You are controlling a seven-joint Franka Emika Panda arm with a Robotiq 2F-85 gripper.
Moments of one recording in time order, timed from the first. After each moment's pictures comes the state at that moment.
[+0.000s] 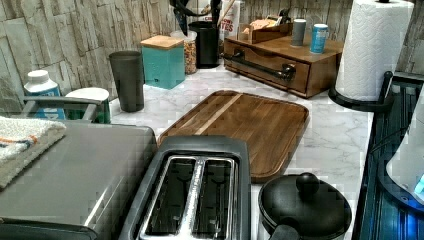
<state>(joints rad) -0.06 0.14 -0.03 -1.92 -0.16 0.51 -0.27</state>
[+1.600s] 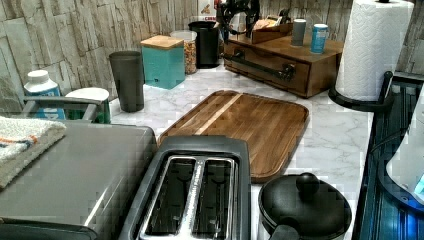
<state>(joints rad) -0.33 0.27 -0.09 -1.94 -0.17 0.75 -0.59</state>
